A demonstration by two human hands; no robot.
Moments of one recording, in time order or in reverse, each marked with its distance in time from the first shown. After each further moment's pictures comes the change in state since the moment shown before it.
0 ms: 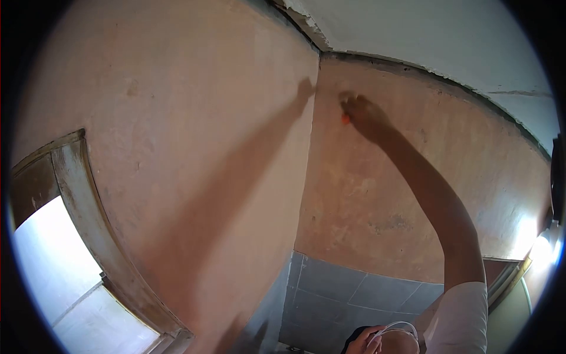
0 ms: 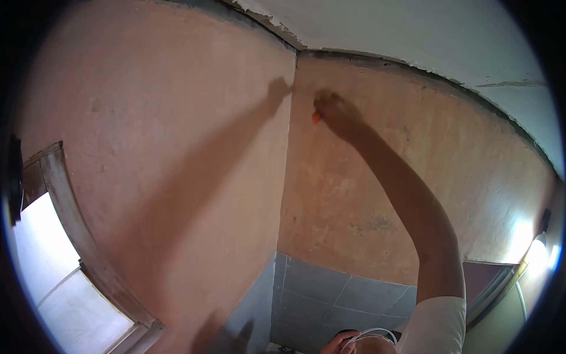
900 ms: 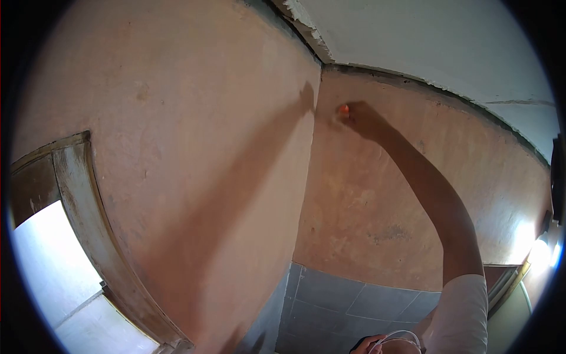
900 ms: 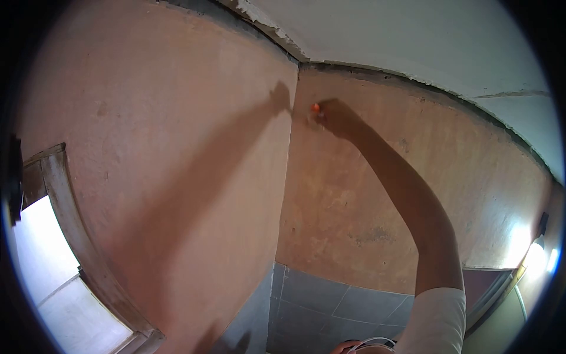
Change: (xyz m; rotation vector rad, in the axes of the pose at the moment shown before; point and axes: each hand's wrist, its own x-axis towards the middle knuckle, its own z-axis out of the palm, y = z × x) left_hand -0.005 -0.012 0.000 0.016 0.037 -0.030; right_hand 0.028 0.006 -0.009 0.282 -0.118 0.178
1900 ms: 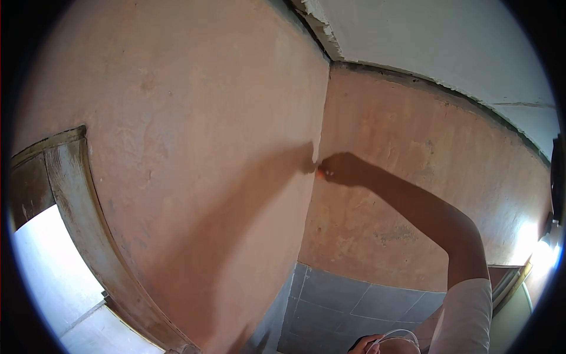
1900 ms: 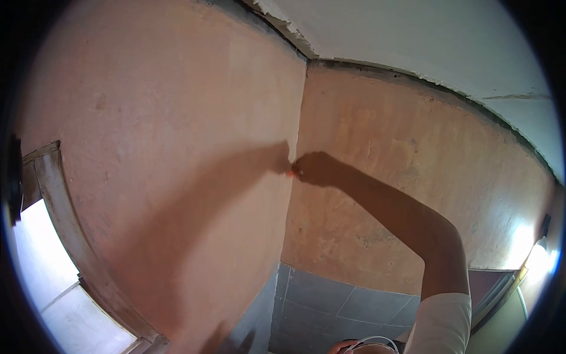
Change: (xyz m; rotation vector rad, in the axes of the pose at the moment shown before) left_hand 0.006 0.019 -0.017 -0.034 0.036 0.008; right_hand -0.040 -0.029 0.103 -0.321 -0.343 -0.376
